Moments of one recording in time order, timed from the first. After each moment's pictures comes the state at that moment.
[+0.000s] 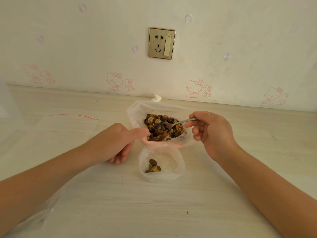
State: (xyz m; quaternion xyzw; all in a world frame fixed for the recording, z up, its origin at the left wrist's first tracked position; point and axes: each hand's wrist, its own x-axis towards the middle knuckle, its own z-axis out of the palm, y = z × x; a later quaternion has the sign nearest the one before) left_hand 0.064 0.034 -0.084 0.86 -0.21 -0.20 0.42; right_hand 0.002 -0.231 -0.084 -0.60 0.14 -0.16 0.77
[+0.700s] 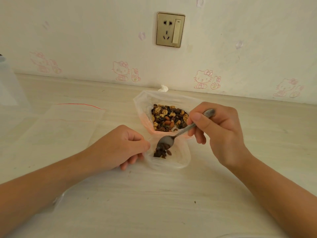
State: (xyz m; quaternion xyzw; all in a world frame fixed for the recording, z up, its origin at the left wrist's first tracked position) left_hand 0.033 0.044 -0.099 0.85 -0.23 -0.19 0.43; right_hand -0.031 -0.204 -0.081 -0.74 -0.18 -0.23 0.61
